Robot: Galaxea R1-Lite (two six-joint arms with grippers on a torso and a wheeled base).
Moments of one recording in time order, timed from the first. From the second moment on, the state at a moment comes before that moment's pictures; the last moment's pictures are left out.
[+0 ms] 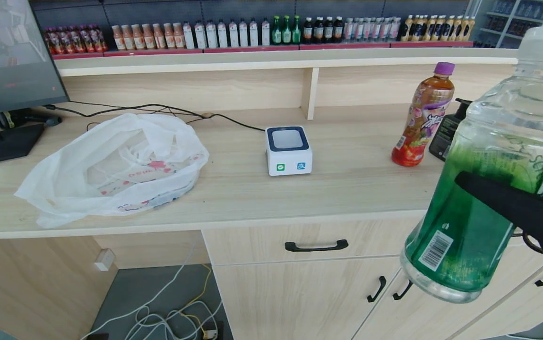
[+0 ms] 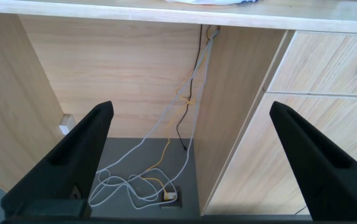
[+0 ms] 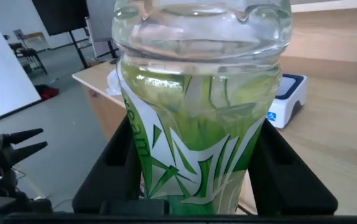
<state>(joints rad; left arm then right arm) 0.00 0.00 0.00 0.00 0.00 0.00 0.52 1.15 -0.41 -1.04 0.39 0.19</state>
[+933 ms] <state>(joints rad) 0.00 0.00 0.00 0.00 0.00 0.00 0.73 1.25 -0.43 -1.23 0.47 0.60</state>
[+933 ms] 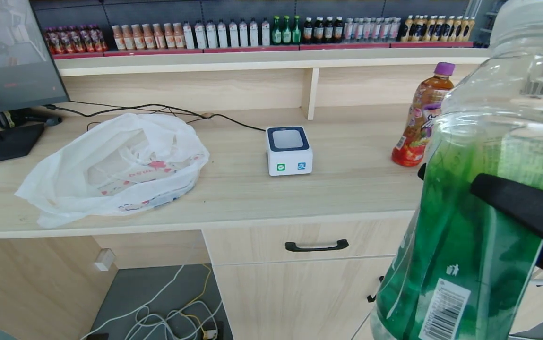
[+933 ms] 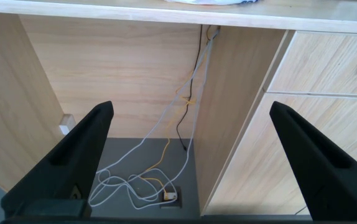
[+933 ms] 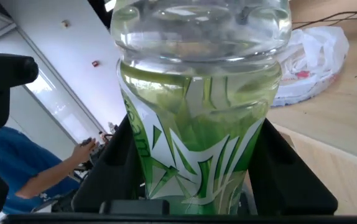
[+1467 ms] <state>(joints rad) 0.00 0.00 0.00 0.00 0.00 0.00 0.73 1.47 -0.49 -1.56 0.48 0.79</state>
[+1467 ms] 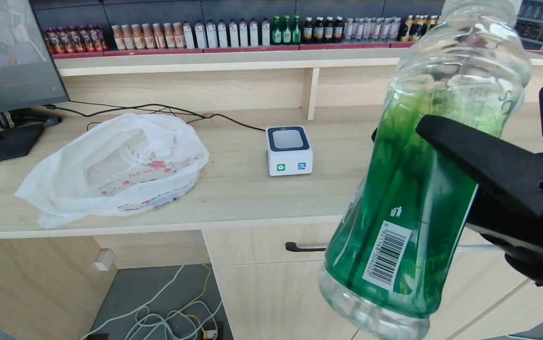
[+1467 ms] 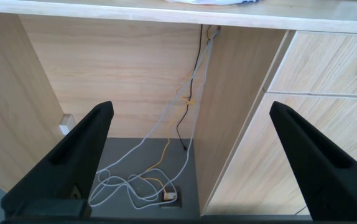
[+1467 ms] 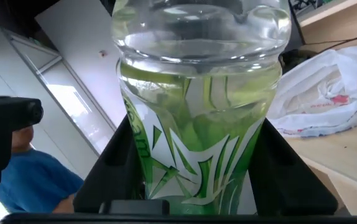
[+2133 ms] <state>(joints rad) 0.00 0.00 0.00 0.00 0.00 0.00 0.73 1.52 -0.60 -1.56 0.48 0.91</state>
